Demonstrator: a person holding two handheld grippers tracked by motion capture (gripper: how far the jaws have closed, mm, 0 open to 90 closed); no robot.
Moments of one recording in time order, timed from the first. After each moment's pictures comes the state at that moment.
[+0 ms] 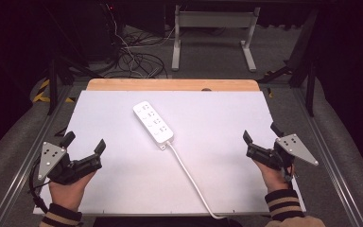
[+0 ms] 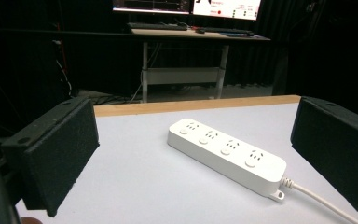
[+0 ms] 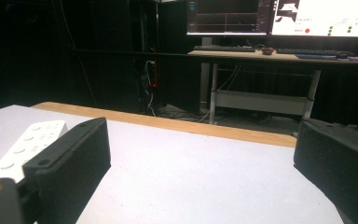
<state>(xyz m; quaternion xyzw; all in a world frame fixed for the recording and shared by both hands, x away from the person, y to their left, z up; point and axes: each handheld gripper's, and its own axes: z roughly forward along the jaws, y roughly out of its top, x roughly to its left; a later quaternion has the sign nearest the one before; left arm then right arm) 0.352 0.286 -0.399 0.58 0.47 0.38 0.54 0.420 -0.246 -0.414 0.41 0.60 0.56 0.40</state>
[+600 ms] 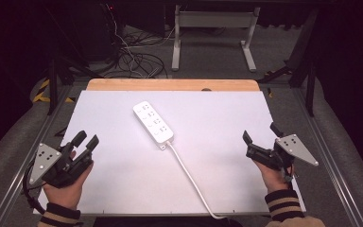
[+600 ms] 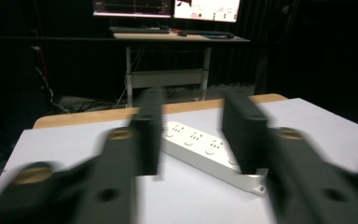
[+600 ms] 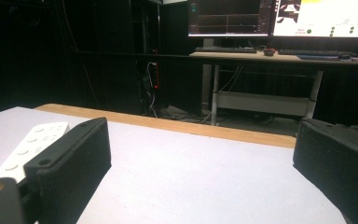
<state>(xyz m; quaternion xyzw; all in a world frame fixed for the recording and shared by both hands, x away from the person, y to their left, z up) 0.341 0.291 -0.391 0.60 0.44 0.37 0.56 0.420 -0.246 -0.414 0.41 0.60 0.56 0.40</state>
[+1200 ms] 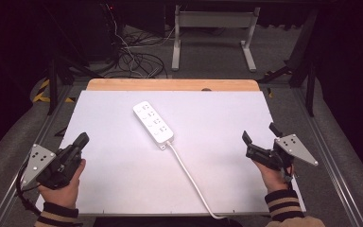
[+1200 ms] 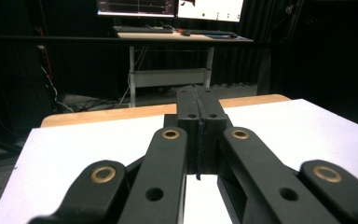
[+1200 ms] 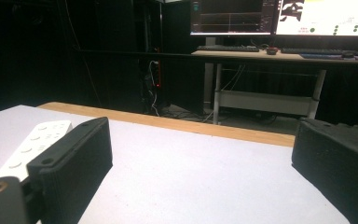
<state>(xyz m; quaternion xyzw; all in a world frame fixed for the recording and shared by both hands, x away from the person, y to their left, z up) 0.339 0.298 -0.385 0.60 0.45 0.37 0.56 0.420 -0.245 -0.414 0.41 0.60 0.56 0.39</state>
